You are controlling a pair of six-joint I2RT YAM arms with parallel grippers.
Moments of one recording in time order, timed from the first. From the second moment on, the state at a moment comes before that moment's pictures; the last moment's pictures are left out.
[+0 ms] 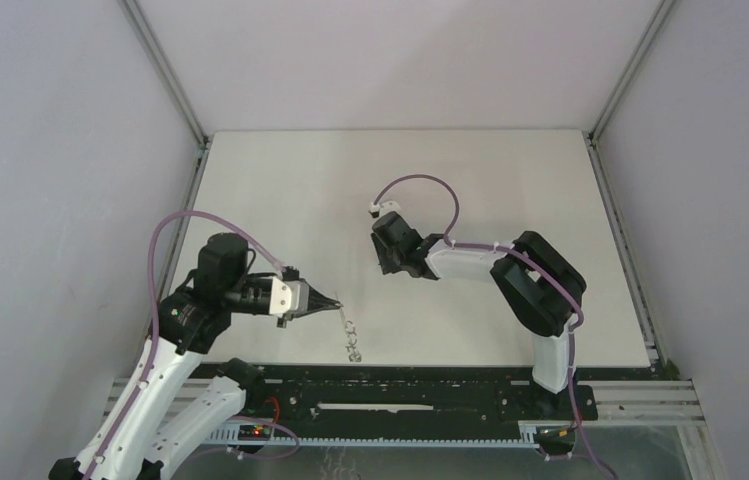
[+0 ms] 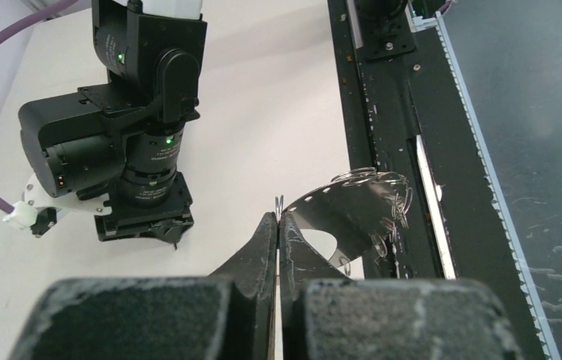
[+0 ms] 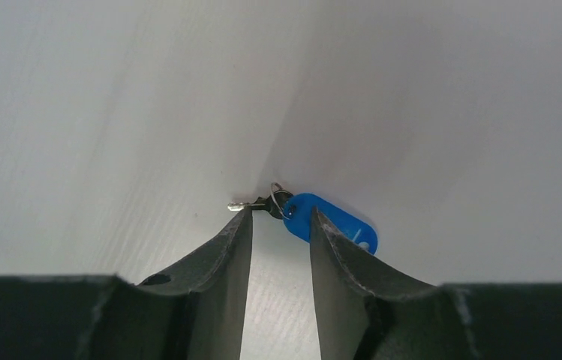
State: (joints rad) left arm -0.42 0.67 0.87 -0.76 1.03 0.76; right arm 0.82 1.93 1.17 -0.09 0.23 0.34
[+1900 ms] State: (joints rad) left arm -0.42 0.70 0.87 -0.85 1.15 0.76; right arm 0.77 1.49 0.82 0.13 -0.04 0.11
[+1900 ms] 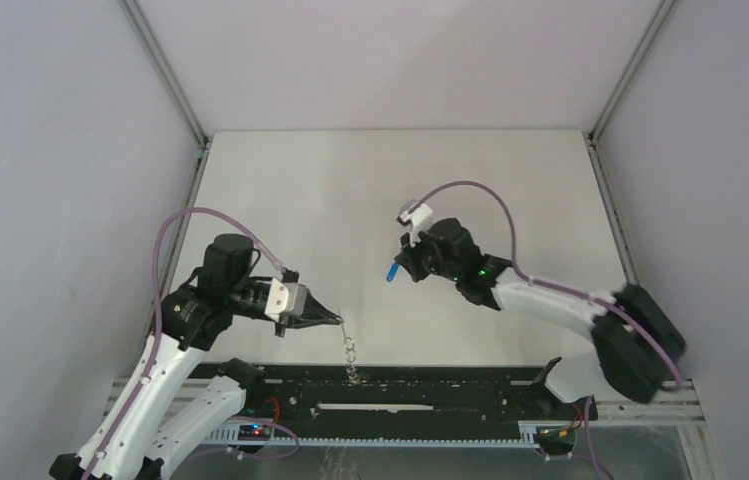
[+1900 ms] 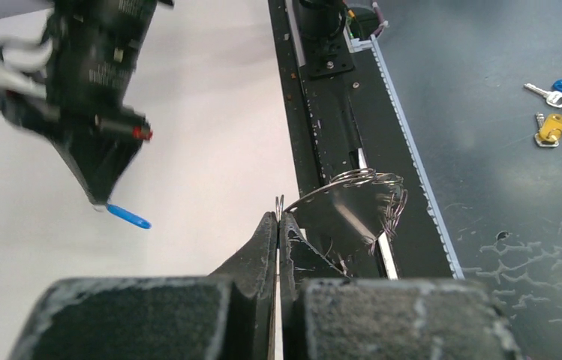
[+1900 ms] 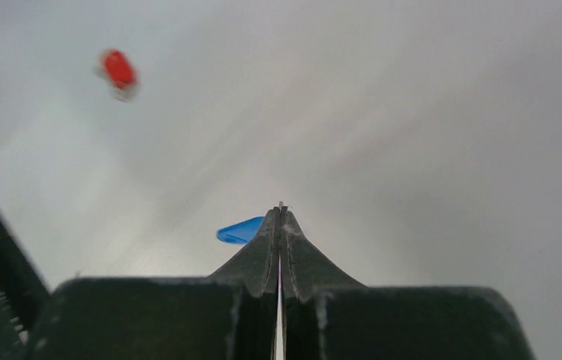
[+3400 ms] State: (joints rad) left arm -0.61 0.89 1.04 -0.94 1.20 1.19; right arm 1.27 0.86 0.73 0.04 -0.29 -0.50
